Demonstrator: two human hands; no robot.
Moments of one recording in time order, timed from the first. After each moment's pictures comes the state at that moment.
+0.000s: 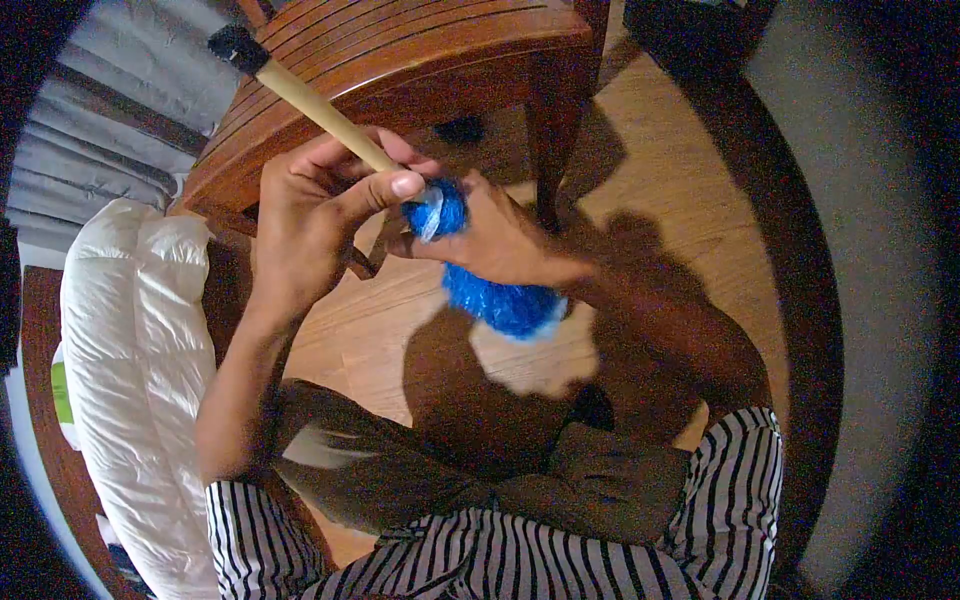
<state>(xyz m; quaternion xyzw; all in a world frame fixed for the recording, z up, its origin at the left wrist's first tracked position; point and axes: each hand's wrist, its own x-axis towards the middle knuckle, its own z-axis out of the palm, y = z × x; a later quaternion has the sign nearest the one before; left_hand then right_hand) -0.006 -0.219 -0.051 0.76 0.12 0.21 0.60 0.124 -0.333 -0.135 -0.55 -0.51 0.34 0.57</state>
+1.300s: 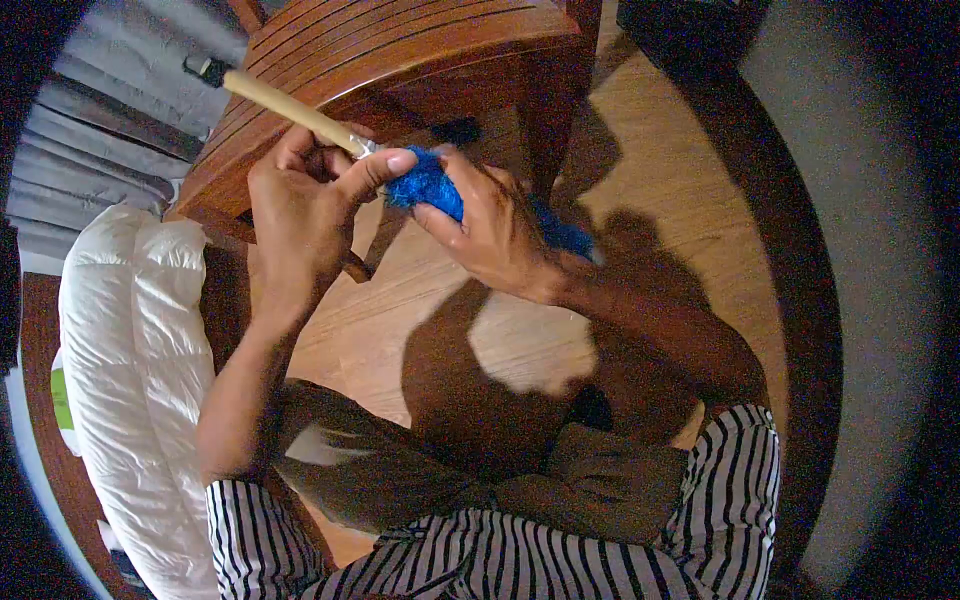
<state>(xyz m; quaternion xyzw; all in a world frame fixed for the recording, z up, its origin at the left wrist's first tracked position) 0.006 -0.226 -0.055 0.80 0.26 0.33 0.43 0.126 -0.340 -0.148 -0.68 -0.52 0.07 0.51</state>
